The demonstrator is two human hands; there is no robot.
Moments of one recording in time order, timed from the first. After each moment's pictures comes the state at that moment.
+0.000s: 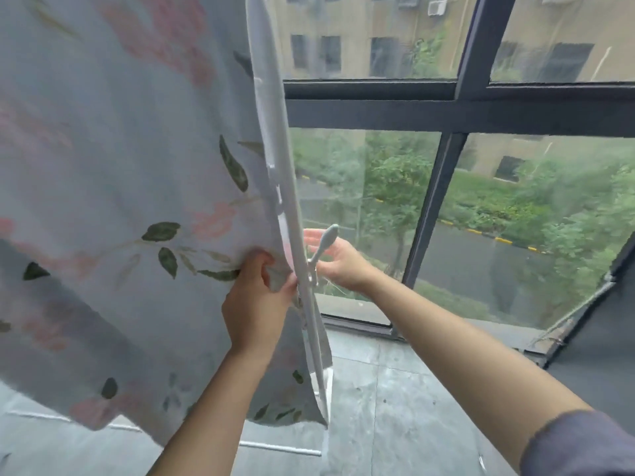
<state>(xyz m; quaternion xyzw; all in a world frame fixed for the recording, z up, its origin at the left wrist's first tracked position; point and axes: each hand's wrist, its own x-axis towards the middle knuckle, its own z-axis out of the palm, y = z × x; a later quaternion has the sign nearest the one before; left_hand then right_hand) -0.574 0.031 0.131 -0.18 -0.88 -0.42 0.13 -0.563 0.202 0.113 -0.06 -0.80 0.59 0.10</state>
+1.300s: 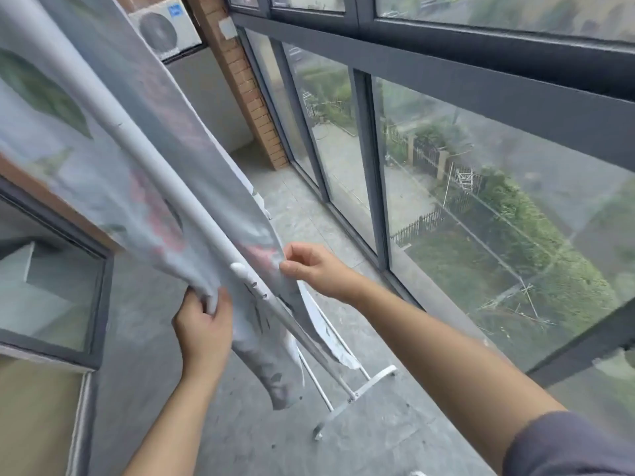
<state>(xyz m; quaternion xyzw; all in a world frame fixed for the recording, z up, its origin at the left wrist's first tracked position) -0.499 0.115 0.130 0.30 -0.82 -0.35 0.35 -0.635 0.247 0.102 0.34 -0.59 0.68 -0.27</state>
